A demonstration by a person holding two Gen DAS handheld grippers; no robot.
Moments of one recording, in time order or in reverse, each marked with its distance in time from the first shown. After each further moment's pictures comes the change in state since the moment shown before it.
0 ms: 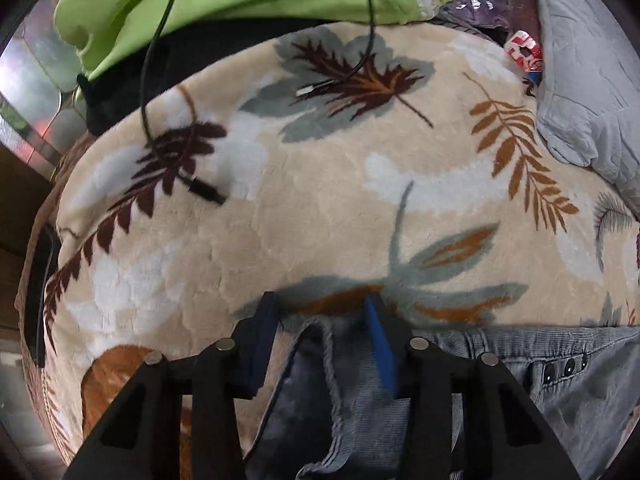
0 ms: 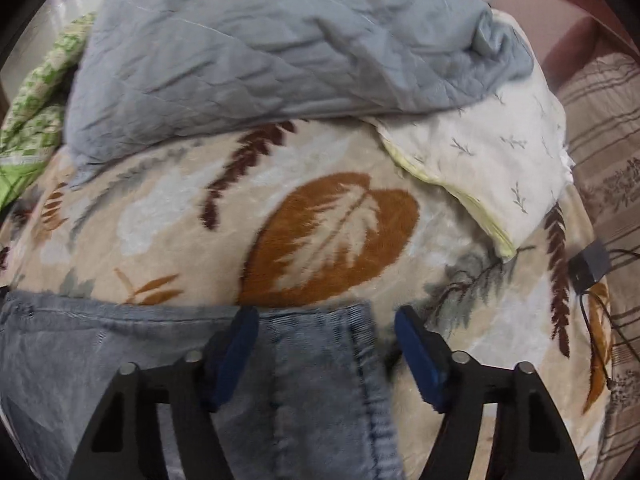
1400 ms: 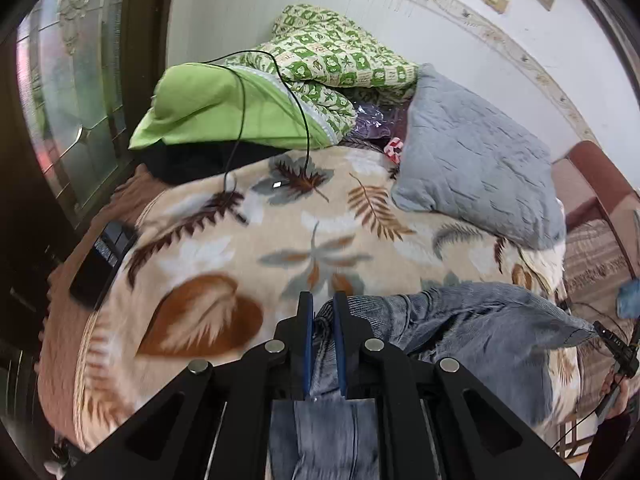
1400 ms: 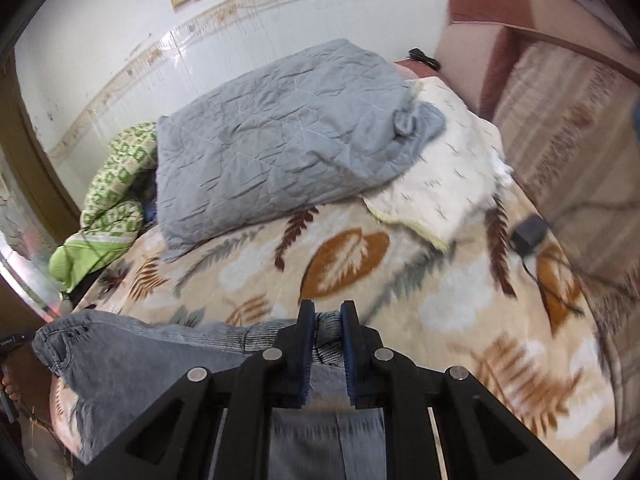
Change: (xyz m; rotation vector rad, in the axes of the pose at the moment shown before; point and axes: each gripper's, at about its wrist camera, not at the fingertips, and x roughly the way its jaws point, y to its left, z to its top) left arm -0.223 0.082 -0.135 0.005 -0.330 -0.317; right arm -0.199 -0.042 -0.116 0.163 -0.318 0.213
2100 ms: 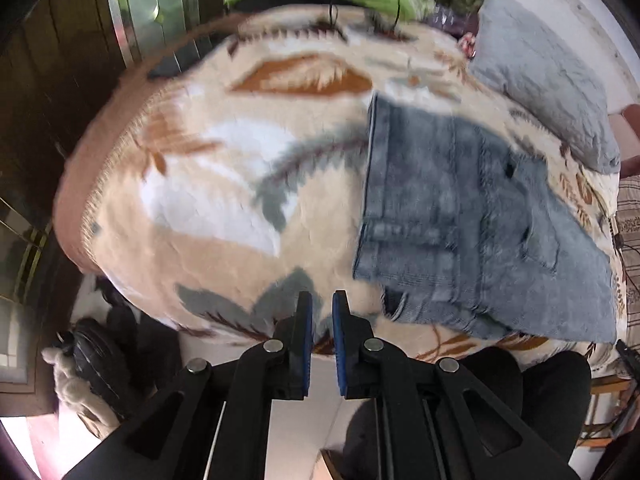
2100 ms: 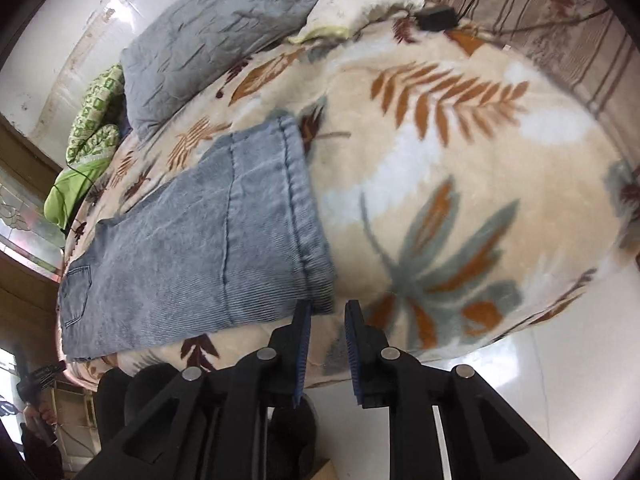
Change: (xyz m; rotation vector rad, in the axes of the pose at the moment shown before) left arm -0.003 0.056 -0.195 -0.090 0.216 0.198; right arm -0.031 -0.097 -0.191 0.135 0.275 -0.018
